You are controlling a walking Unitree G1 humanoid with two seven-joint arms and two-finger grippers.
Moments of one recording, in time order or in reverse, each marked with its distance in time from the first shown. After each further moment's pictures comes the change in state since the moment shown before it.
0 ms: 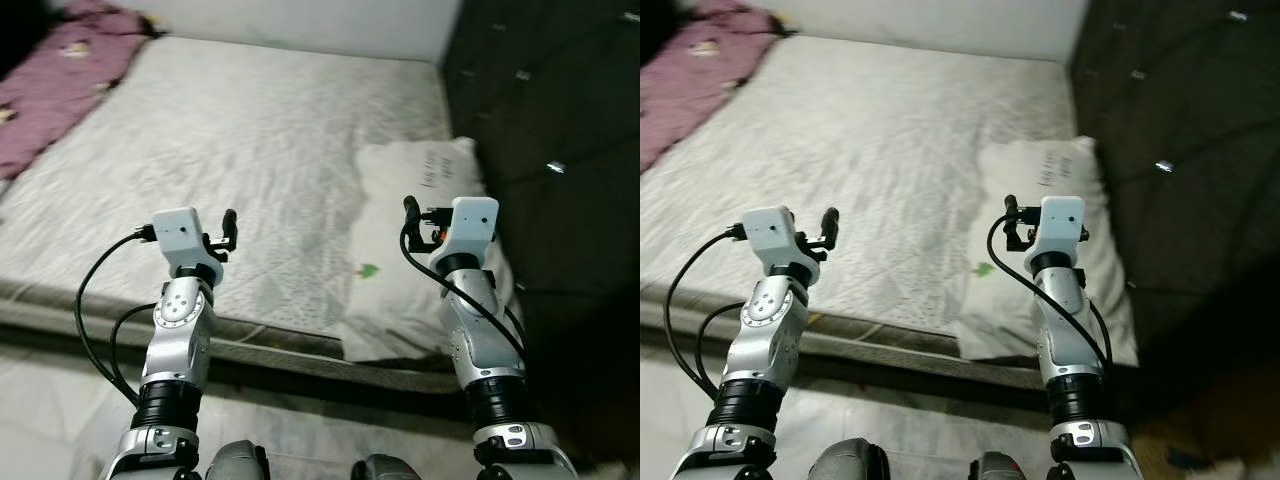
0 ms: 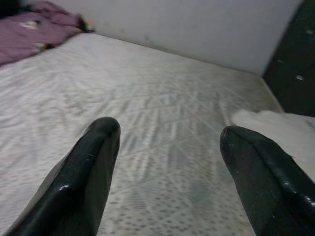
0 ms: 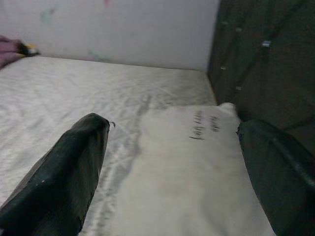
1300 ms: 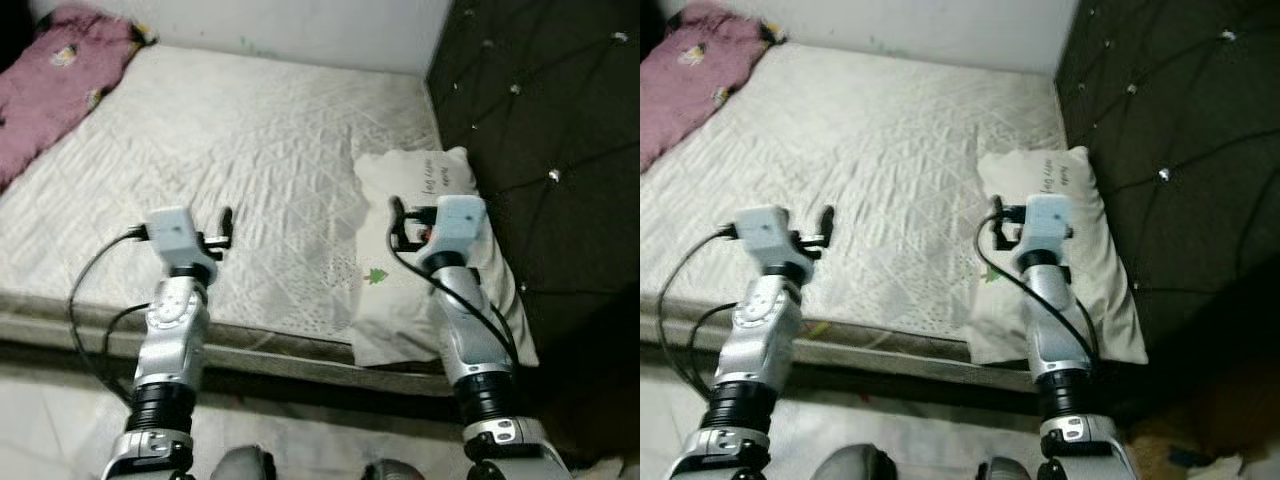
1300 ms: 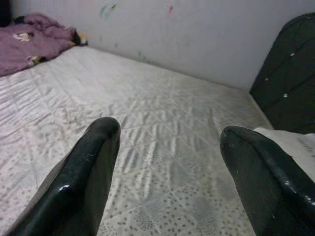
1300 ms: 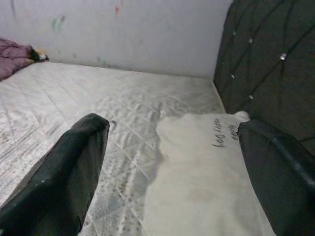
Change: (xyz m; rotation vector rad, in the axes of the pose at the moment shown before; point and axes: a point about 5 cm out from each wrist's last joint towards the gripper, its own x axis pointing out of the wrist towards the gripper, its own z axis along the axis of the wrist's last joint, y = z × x) left arm -0.001 0.001 0.006 -0.027 -0.031 -0.012; right arm 0.004 0.013 0.000 0.008 0.010 0.045
